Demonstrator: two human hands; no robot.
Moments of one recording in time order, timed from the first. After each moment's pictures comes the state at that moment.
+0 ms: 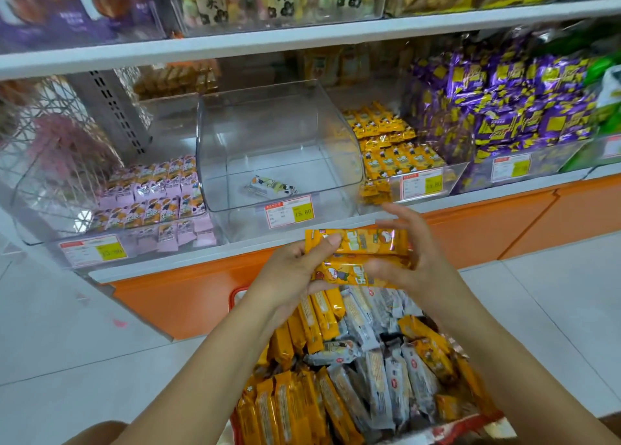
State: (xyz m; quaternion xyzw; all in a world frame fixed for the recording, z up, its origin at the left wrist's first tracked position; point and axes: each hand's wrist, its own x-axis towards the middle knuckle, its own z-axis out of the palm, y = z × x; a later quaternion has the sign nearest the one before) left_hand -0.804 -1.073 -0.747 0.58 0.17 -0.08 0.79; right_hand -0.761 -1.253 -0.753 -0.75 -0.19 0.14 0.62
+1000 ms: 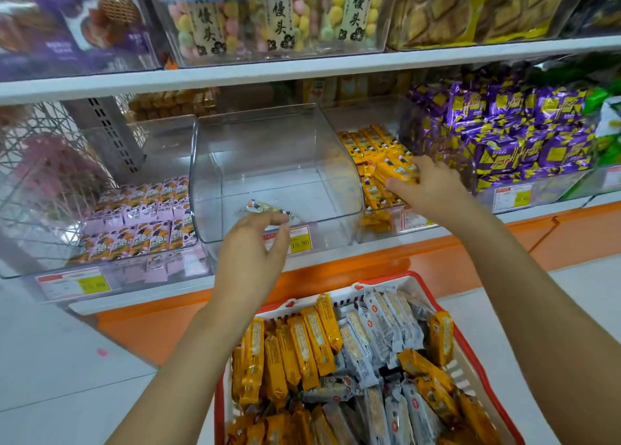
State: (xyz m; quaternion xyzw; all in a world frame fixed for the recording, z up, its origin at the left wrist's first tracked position) left_hand -0.769 -1.023 -0.735 0.91 0.13 0.24 0.32; right_hand -0.602 -1.236 -0.707 -0.97 -0.11 0.00 0.23
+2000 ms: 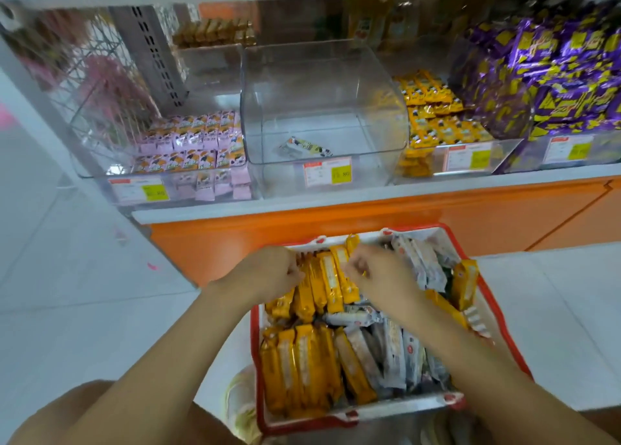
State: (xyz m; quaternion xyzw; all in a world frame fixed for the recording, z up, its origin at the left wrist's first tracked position) left_hand -0.847 -0.994 -0.813 0.97 0.07 -0.19 0.15; right_hand -0.780 -1.193 -0.832 -0.91 -0.31 0.12 0.27
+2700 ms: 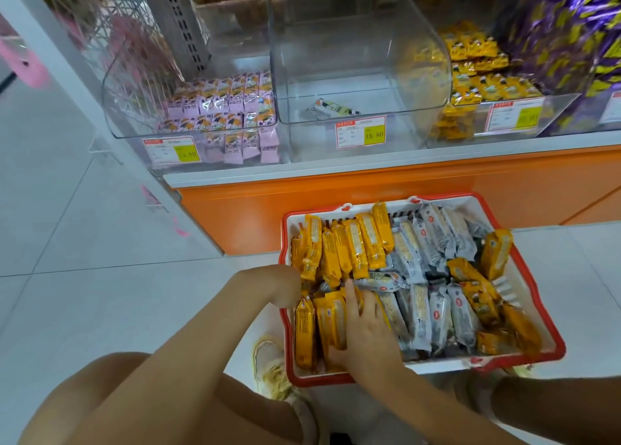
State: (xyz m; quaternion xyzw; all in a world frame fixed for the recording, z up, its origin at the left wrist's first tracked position) left_hand -0.884 -0.985 -0.881 0.89 0.07 -0.45 0.05; right_hand -0.905 -1.178 -0.916 -0.93 -0.26 0.23 0.12
